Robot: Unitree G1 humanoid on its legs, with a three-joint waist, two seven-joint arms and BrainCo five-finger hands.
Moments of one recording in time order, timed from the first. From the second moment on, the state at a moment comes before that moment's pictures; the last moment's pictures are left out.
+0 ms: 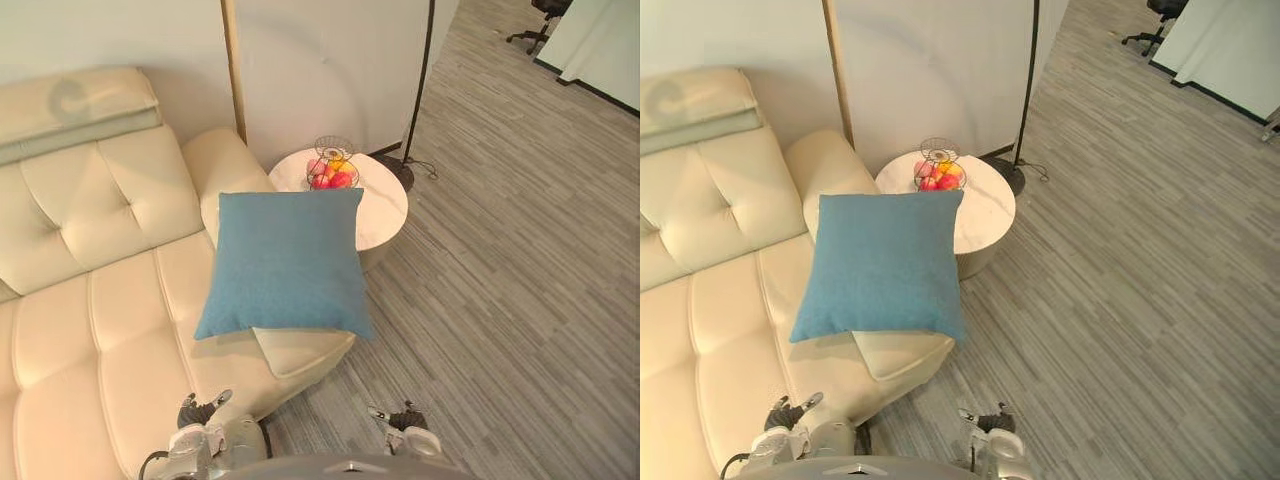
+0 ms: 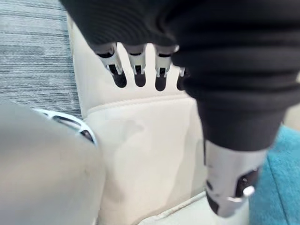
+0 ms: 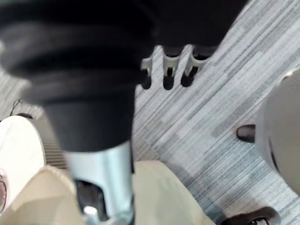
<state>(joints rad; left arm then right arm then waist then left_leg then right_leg) 0.07 -0.03 0.33 0.93 0.00 0.00 0.19 0.07 0.06 -0.26 0.86 -0.03 0.03 -0.22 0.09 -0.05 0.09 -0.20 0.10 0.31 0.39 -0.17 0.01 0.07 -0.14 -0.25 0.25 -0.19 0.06</state>
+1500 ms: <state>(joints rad) -0.02 0.24 0.35 0.75 -0.08 0.02 0.22 0.01 -0.14 -0.11 0.29 -0.03 0.02 -0.18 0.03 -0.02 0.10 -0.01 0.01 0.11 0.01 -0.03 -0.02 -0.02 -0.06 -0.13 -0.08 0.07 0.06</state>
